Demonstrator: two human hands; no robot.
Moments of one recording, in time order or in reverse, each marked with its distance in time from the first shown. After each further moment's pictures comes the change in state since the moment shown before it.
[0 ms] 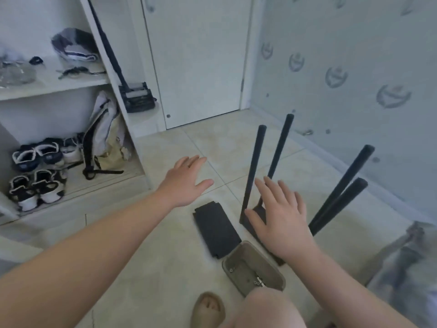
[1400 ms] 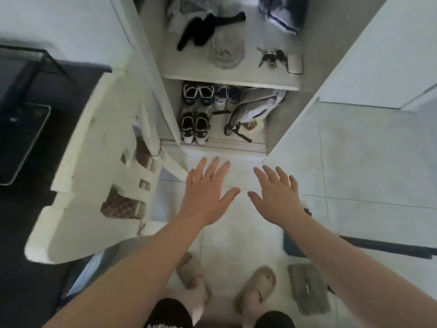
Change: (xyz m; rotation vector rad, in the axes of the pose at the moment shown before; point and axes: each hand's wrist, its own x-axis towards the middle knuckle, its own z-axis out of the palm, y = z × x) left_hand -0.156 -0.221 -0.369 -0.146 0.000 -0.662; right_hand 0.225 -0.477 -0.086 -0.215 -0.673 -0.498
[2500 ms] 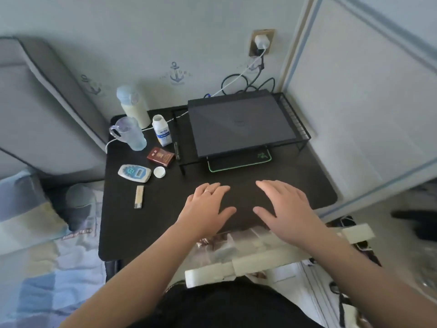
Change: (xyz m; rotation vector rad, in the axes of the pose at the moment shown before) left_hand -0.108 -0.174 -0.193 -0.323 0.473 -1.080; right_hand 0.125 -0.374 -0.180 -0.274 -0.161 -1.291
